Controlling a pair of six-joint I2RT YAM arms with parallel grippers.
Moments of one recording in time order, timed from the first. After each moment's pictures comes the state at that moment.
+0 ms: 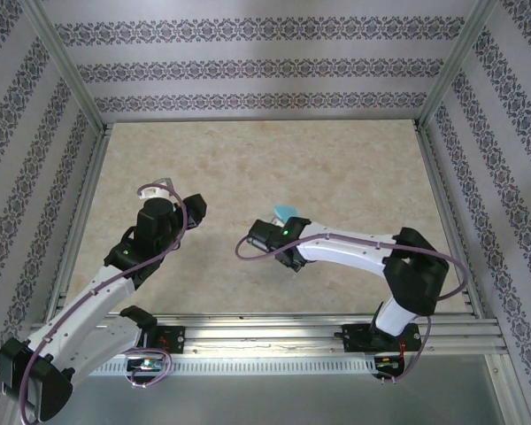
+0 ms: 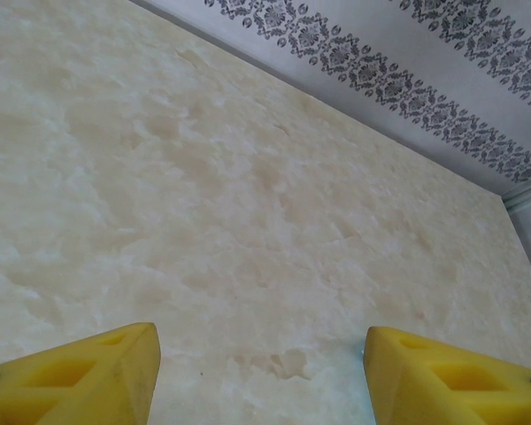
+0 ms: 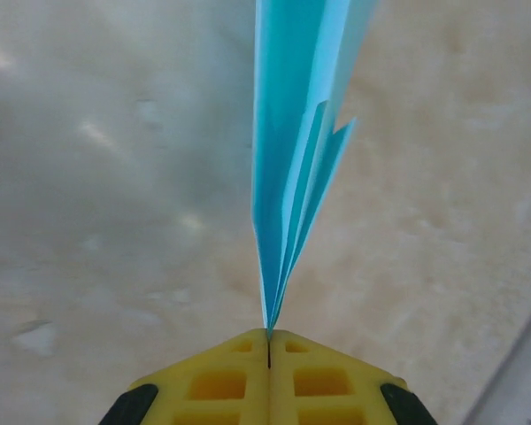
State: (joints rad) left arm -0.43 0.86 0.63 -0.21 -0.20 -0.68; right arm 1.02 1.66 1.12 -1.01 0.51 0.18
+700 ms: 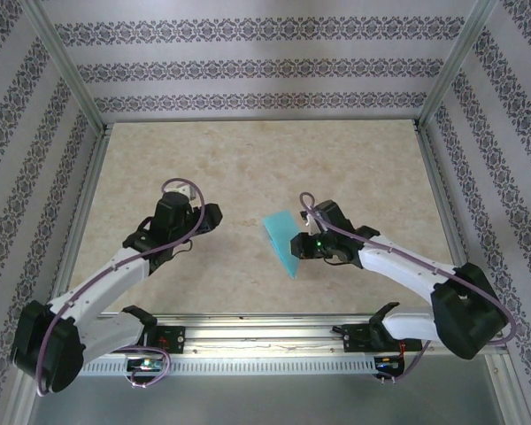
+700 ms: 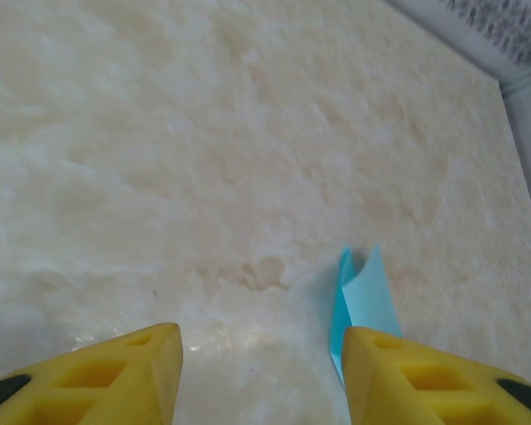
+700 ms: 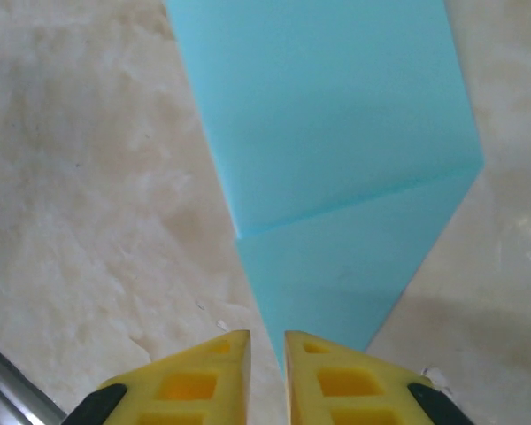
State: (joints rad) left arm -0.42 1.09 0.64 -0.16 0.08 -0.72; right arm 0.58 1.28 0.62 -0.31 -0.34 0.59
